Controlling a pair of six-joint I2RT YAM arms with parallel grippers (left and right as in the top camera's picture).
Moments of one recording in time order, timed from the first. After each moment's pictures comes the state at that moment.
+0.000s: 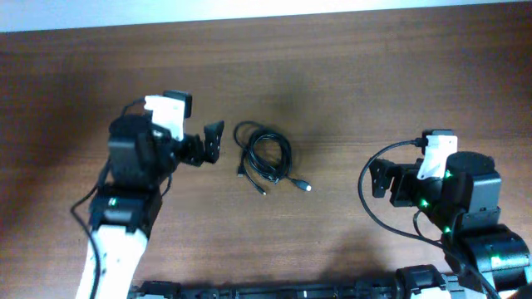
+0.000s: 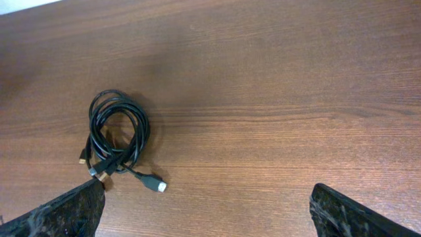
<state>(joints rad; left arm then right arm) -0.13 1.08 0.87 -0.33 0.29 -0.03 0.07 0.70 0.87 -0.89 -0.14 0.22</state>
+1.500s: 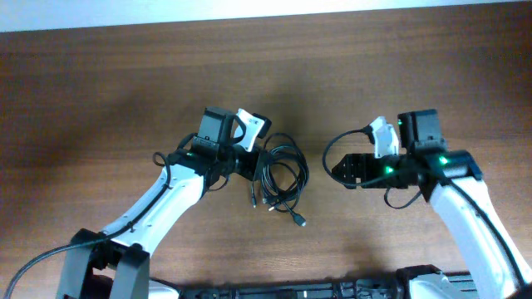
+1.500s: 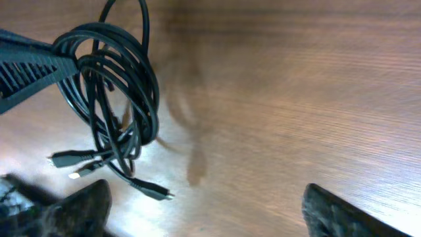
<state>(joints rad) -0.40 1.55 0.88 -0.29 0.55 -0.05 0.07 1.24 0.87 -0.87 -0.51 0.12</state>
